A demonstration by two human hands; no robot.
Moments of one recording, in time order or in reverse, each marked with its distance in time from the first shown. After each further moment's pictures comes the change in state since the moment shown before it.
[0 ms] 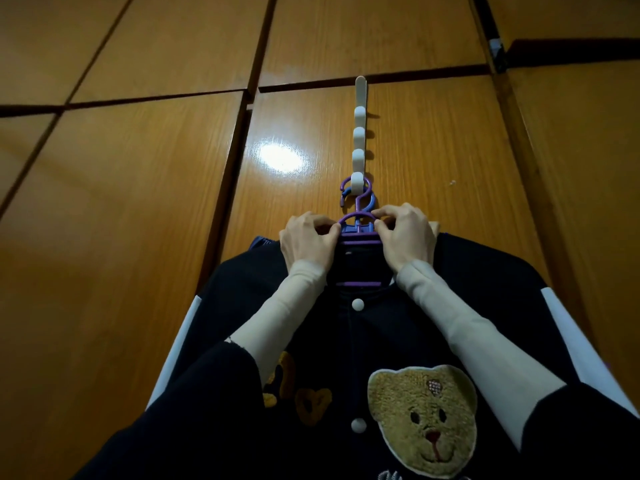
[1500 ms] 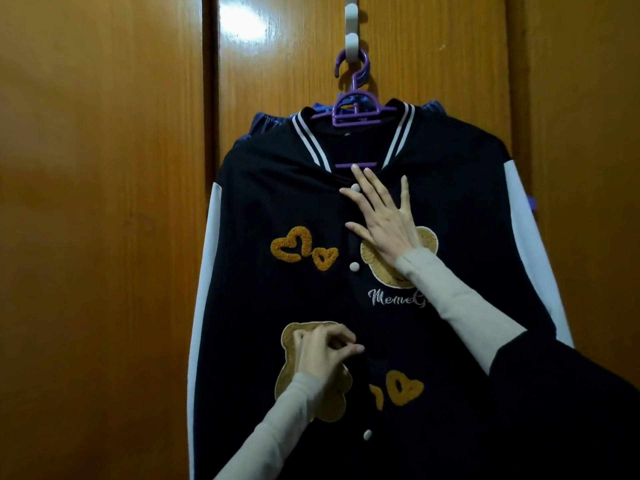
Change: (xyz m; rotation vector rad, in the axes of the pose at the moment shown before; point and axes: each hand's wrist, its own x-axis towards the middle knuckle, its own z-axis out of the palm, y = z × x) left_hand -0.299 -0.086 -0.069 -0.022 -0.820 -0.204; right_hand -0.165 0.039 -0.001 -0.536 -0.253 -0.545
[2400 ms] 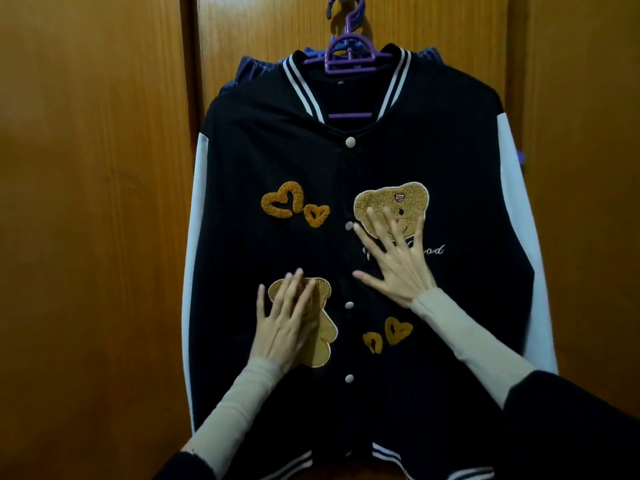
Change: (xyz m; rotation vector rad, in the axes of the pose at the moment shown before) left_hand -0.036 -0.073 -0.001 0.812 0.277 0.329; right_hand -0.131 -0.026 0.002 -0.028 -0.259 0.007
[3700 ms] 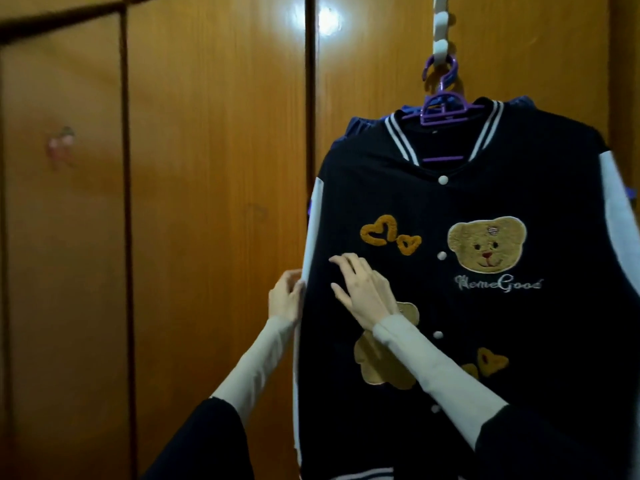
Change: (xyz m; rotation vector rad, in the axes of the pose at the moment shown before) left_hand 0.013 -0.116 -0.114 -0.909 -0.042 -0.831; right_hand 0.068 -0.176 -0.091 0.614 0.091 -0.034
